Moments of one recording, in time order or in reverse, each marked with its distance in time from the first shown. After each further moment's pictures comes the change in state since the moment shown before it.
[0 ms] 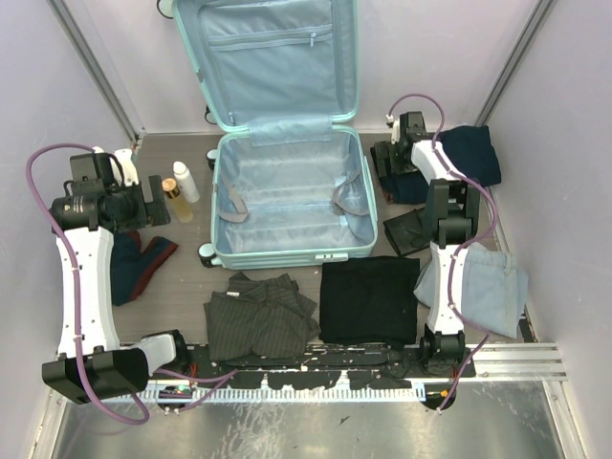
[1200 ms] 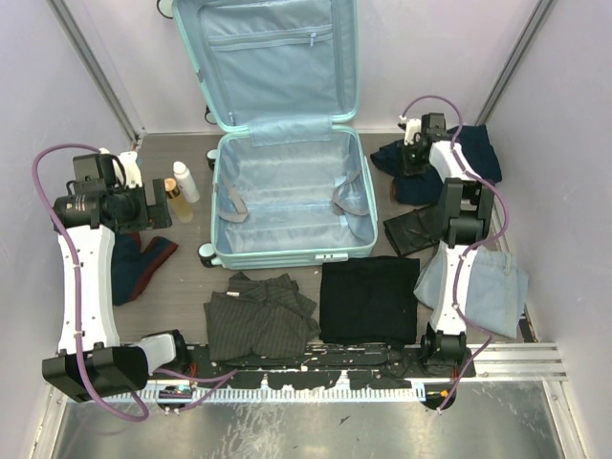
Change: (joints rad) left arm 0.000 0.010 -0.016 -0.008 0.018 0.049; right arm -0.109 0.002 -0.011 -0.010 -0.219 -0.122
